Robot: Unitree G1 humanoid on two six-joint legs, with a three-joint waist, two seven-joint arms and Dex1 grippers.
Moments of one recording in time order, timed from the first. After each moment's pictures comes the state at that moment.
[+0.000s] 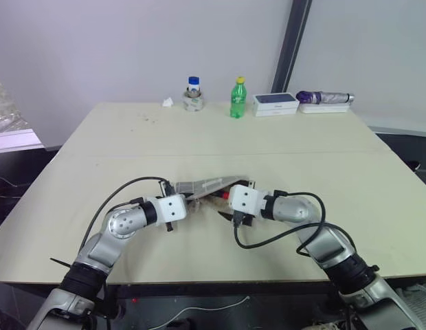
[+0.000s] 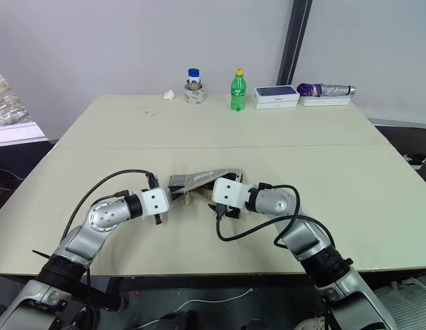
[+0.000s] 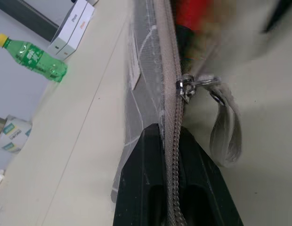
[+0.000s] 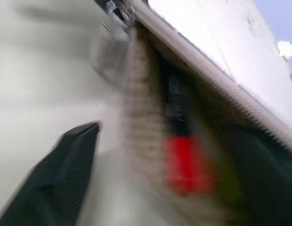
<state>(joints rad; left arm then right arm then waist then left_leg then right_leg) -0.44 0.55 -0.21 0.16 0.22 -0.29 -0.65 -0.50 -0.55 0.32 -0.13 -0.14 0.24 0.78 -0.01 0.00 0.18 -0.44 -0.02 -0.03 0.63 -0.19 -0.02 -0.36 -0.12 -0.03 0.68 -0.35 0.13</state>
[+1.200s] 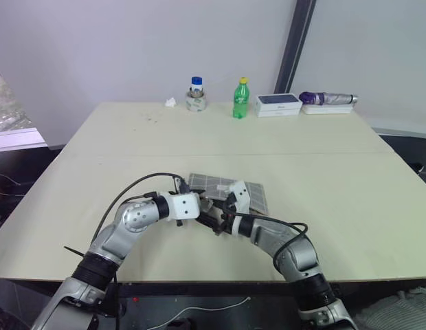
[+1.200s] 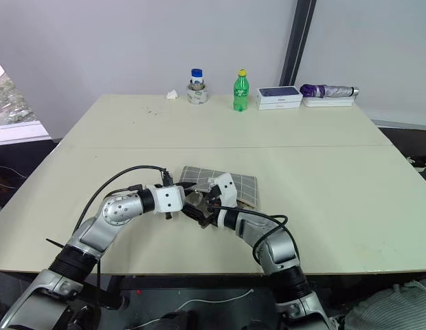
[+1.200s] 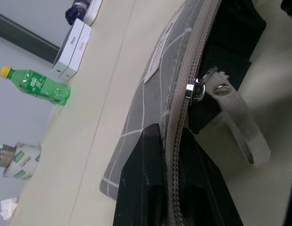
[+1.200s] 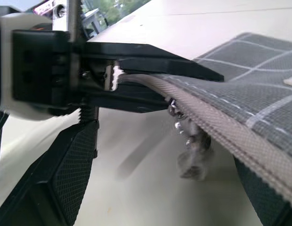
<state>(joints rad) -0.53 0.51 -0.27 0.19 0.30 -0.31 -0.63 -0.45 -0.09 0.15 0.04 0.38 0.57 0.59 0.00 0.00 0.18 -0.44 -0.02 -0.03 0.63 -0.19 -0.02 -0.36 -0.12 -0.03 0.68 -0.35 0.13</state>
